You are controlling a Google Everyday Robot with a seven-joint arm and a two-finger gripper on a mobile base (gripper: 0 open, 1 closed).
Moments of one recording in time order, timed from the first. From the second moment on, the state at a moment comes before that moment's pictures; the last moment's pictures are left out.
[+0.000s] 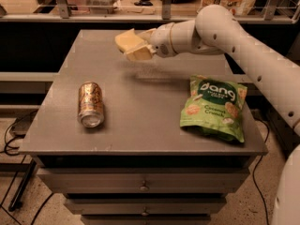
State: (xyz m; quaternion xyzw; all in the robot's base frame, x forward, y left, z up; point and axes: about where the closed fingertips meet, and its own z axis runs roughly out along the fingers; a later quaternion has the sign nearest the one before) arm 0.726 0.051 0.904 -0.51 0.65 0.25 0.50
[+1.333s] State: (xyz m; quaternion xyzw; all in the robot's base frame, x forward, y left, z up) arm 0.615 0.066 0.831 -0.52 0.69 0.33 0.39
